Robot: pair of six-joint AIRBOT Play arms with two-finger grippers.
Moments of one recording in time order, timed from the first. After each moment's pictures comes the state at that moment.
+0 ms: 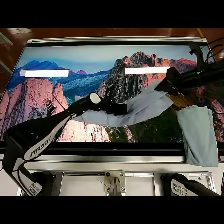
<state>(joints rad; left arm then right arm) -0.63 -1.86 1.42 0.61 -0.69 -1.37 -0.10 -1.26 1.50 -0.84 1.56 1.62</state>
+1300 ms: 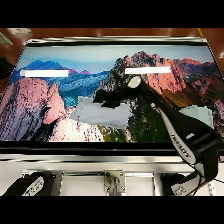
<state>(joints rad) 0.14 -0.94 1.40 1.26 -1.07 -1.53 0.43 -1.73 1.50 -0.68 1.08 1.54</state>
